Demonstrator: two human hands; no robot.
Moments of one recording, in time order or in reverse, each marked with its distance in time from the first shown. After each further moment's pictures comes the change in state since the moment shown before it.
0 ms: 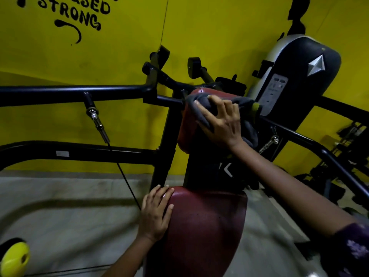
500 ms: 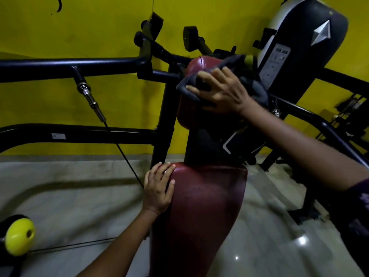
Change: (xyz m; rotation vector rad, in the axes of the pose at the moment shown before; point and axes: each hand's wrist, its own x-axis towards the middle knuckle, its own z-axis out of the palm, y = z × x) left_hand -0.002 0.000 0.004 -0.029 0.075 0.027; right_hand 0.022 0.019 -0.010 -0.069 -0.053 -0.519
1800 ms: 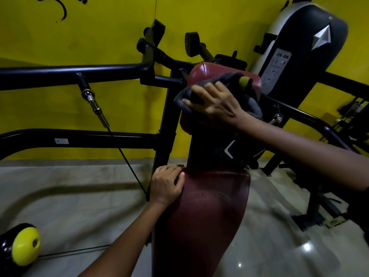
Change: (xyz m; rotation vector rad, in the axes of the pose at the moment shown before) left_hand 0.044 0.016 -0.003 0.071 -0.024 0.019; right_hand 0.009 -0.029 -0.007 0.031 -0.073 0.016
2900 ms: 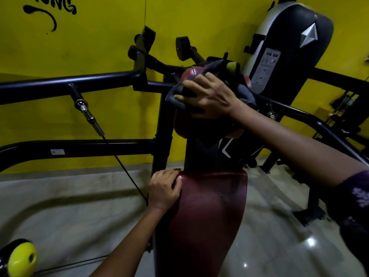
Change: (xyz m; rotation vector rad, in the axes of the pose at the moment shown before) left_hand 0.000 0.000 -0.001 0.000 -0.032 -0.008; right_hand 0.010 0.030 0.002 0.057 0.025 -0.027
